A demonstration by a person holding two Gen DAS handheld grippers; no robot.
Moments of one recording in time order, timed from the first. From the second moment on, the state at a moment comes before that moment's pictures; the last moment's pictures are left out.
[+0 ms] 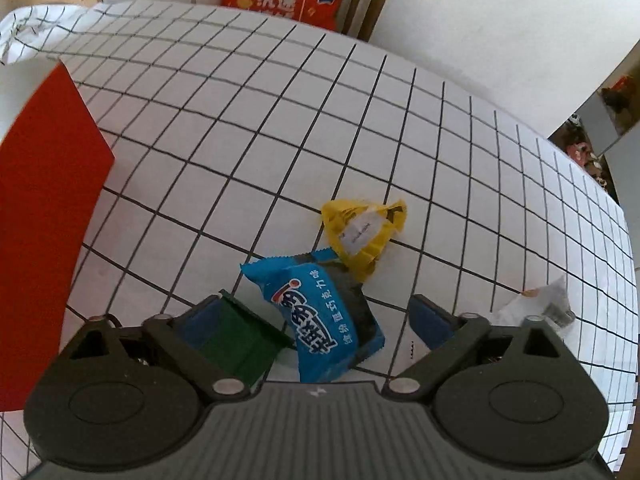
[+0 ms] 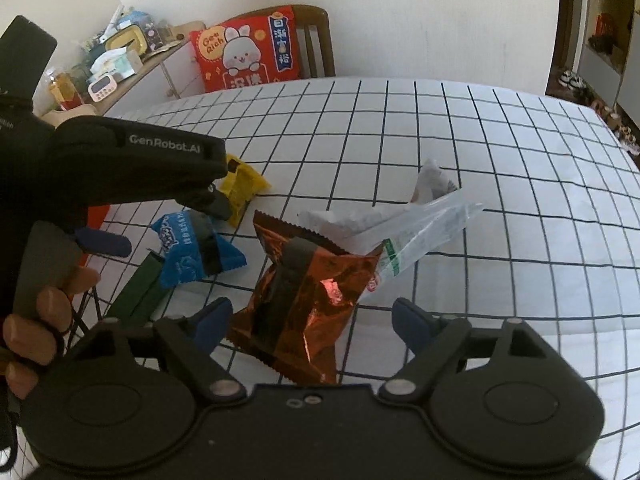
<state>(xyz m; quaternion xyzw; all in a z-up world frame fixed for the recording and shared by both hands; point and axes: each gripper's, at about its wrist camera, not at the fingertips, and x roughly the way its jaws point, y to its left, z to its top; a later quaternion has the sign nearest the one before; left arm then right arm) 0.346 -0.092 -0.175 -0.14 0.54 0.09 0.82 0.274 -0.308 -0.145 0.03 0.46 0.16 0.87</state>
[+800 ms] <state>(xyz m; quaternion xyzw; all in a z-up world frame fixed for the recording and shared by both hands) 0.324 -0.080 -0.160 -0.14 0.53 0.07 0.83 0.259 -0.309 -0.132 0.05 0.46 0.17 0.87</state>
